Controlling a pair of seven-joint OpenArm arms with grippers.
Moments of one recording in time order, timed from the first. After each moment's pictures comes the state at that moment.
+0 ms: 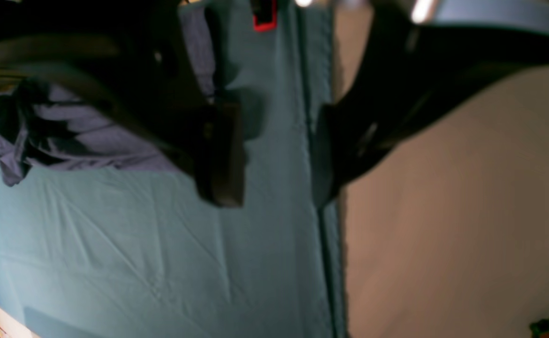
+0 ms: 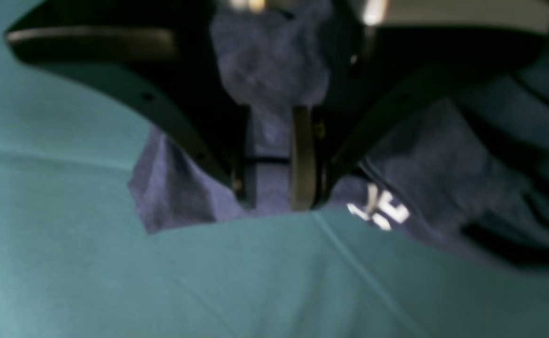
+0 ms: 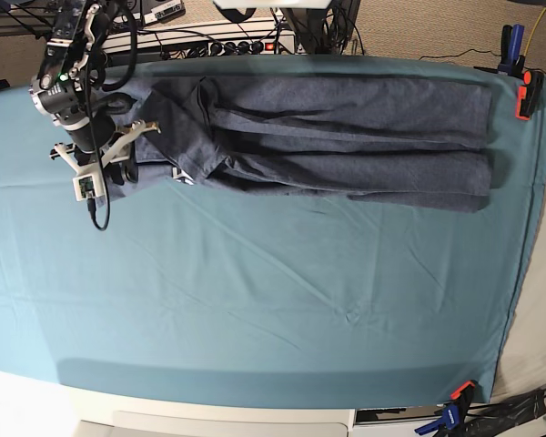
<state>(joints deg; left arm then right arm) -12.6 -57.3 -23.4 50.0 -82.9 -43.3 71.7 -18.1 12.4 23.1 117.1 20.0 25.8 -52.7</state>
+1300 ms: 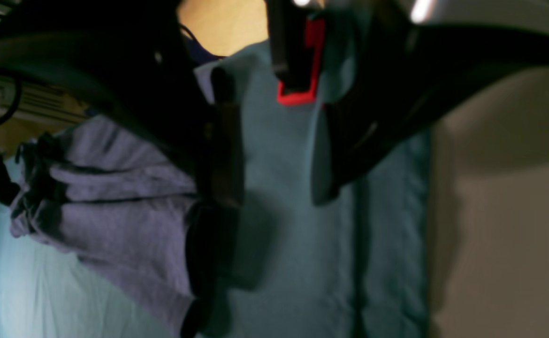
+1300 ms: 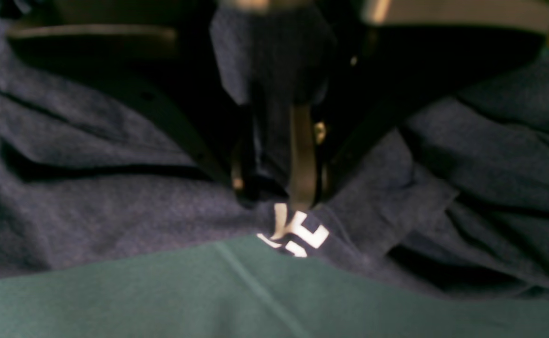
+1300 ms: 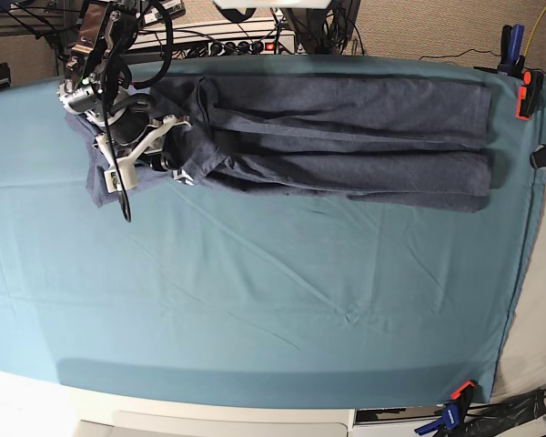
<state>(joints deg) 4.8 -46.6 -22.4 50.0 -83.0 -40.6 70.9 -16.3 5.9 22.5 107.6 25.9 31.0 -53.6</state>
